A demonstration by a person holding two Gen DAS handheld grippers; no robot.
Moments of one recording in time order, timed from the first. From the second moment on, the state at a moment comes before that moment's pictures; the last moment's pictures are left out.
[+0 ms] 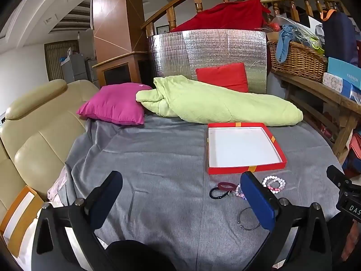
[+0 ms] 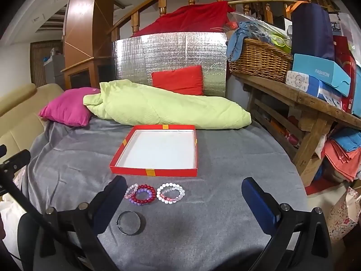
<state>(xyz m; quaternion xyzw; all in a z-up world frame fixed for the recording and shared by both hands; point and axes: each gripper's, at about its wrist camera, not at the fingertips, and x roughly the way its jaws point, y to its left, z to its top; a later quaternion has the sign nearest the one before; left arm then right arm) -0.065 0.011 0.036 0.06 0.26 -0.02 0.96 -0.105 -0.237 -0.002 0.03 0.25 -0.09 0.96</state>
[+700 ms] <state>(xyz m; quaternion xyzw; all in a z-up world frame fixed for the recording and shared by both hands) -0.064 0.013 0.035 0.06 0.26 -0.02 0.96 -0.110 -0.237 0.001 0.04 0.25 -0.09 0.96</state>
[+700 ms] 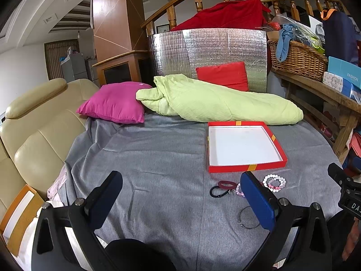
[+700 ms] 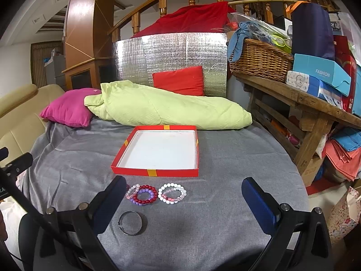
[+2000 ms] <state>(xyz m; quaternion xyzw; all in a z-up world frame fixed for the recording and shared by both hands) -0.025 0.006 -0.015 0.05 0.33 -0.07 0.94 -0.079 -0.261 -0.044 0.05 0.30 -0.09 0.95</state>
